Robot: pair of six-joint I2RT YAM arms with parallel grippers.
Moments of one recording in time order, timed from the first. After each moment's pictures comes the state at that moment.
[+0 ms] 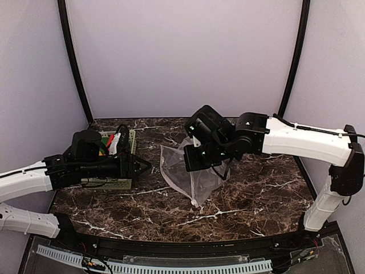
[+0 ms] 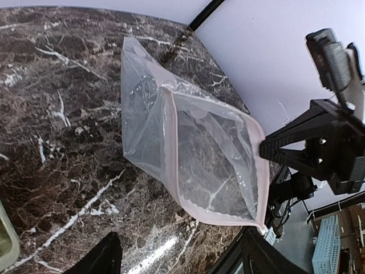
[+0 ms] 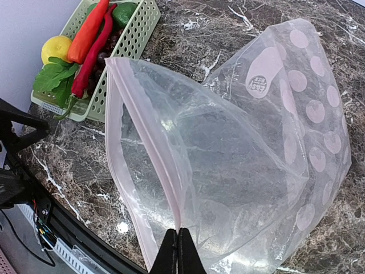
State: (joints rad) left arm -0.79 0.99 0.68 -0.17 0.21 -0.63; right arm 1.16 1.66 1.56 -0.80 0.22 0.72
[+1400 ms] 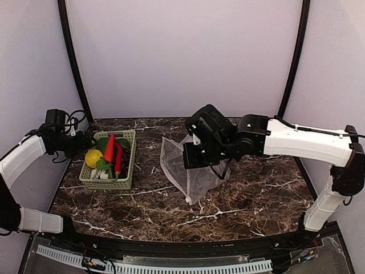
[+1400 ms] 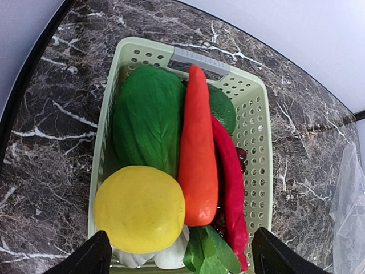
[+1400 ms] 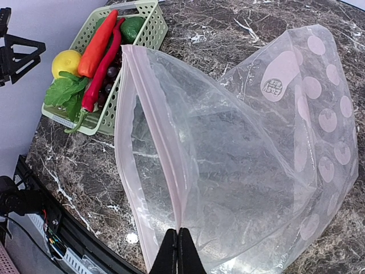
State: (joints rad) left arm 0.06 1.15 0.92 -0.59 0.25 -0.32; right arm 1.14 1.65 1.52 -0.71 0.22 0.73
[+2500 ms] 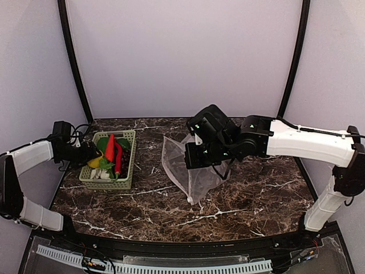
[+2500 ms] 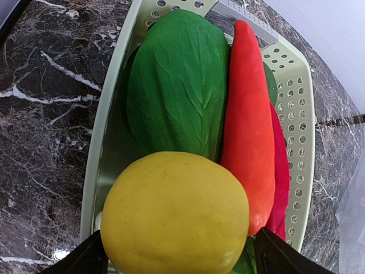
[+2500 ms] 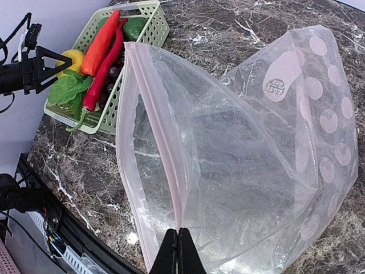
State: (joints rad) left arm 0.11 1.28 0.78 -0.45 0.32 -0.37; right arm 1.14 1.62 1.49 -0.68 0.21 0.71
